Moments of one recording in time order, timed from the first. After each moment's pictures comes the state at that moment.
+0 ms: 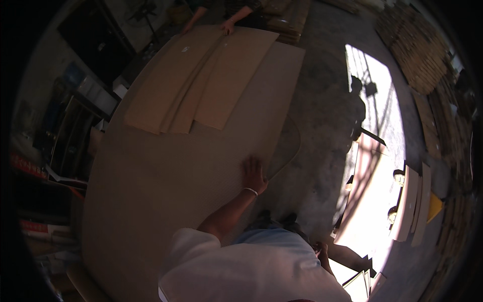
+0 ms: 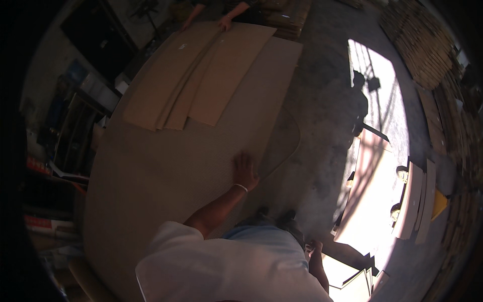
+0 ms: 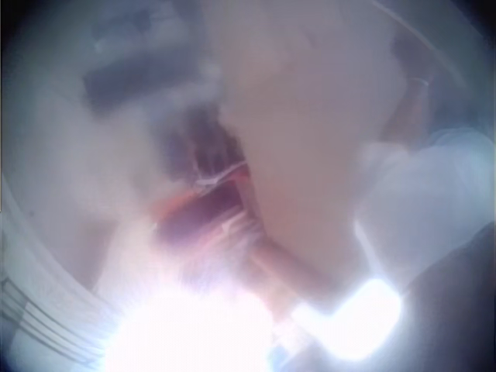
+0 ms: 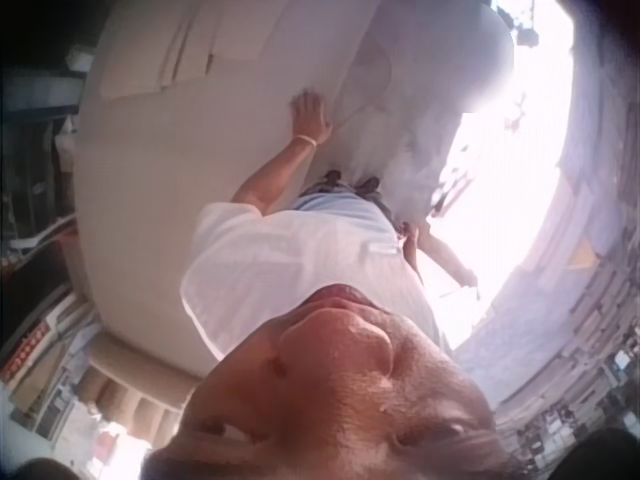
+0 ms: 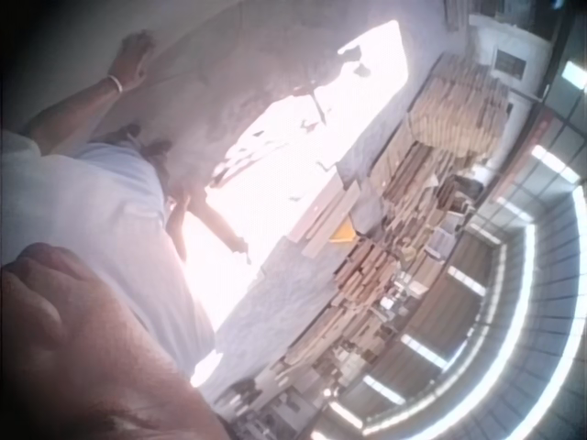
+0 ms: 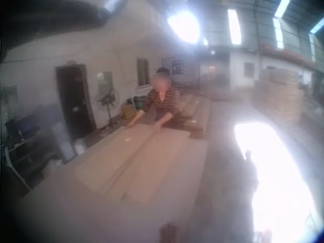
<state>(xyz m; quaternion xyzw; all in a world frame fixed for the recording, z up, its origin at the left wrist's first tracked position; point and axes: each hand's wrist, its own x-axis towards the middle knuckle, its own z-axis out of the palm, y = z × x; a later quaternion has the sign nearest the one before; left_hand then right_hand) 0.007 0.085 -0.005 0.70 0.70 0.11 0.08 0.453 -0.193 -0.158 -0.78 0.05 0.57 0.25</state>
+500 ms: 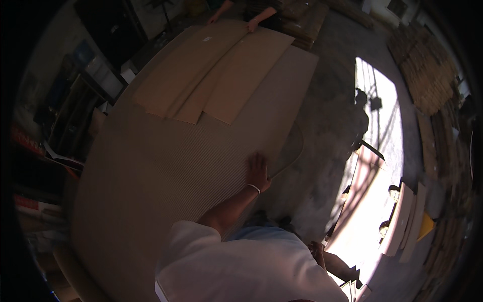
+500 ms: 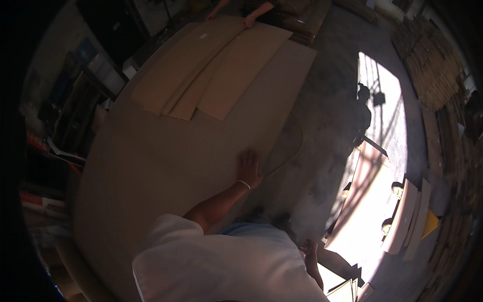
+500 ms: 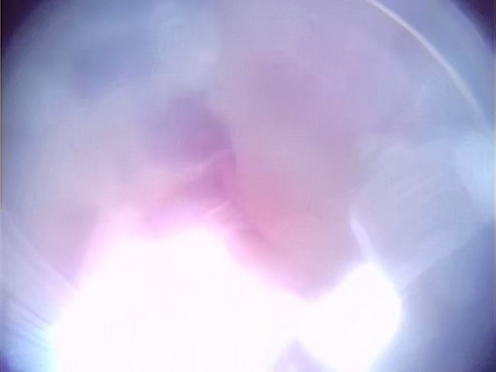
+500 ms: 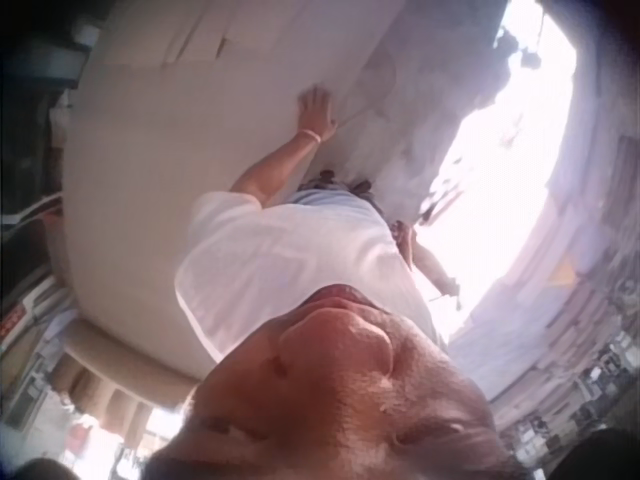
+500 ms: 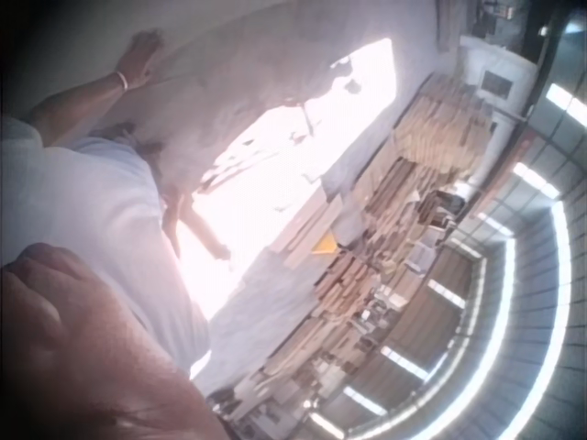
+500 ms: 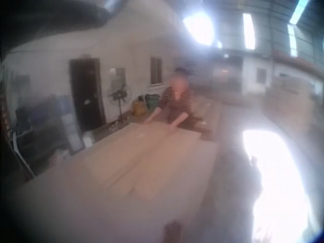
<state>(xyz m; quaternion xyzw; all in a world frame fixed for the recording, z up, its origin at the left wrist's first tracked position) 0.007 0.084 0.005 0.70 0.70 0.12 0.11 0.453 -0.169 -0.136 -0.75 -0.05 0.59 0.29</state>
